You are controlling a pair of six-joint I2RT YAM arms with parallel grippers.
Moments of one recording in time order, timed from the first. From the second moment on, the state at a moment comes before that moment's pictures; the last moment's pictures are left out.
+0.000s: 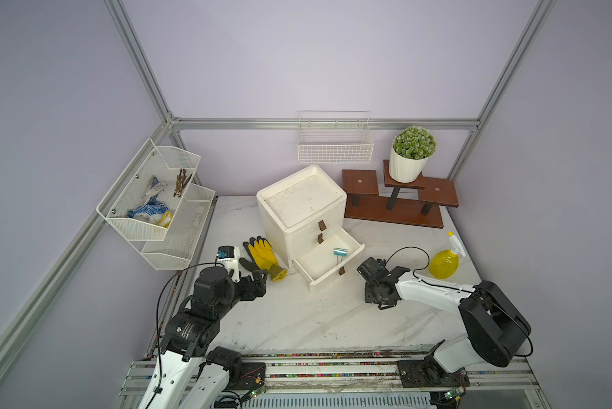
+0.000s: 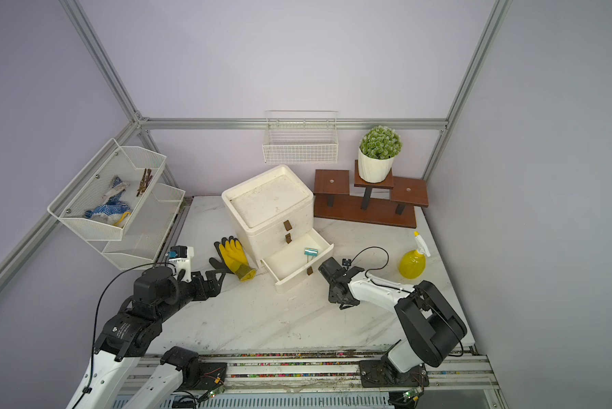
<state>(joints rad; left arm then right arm) -0.26 0.58 0.80 -0.78 0.03 -0.38 0.62 1.51 0.78 -0.62 0.25 0.76</state>
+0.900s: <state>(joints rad) -0.26 0.58 0.80 -0.78 0.03 -0.38 0.72 1.87 1.39 -0.56 0.19 0.60</state>
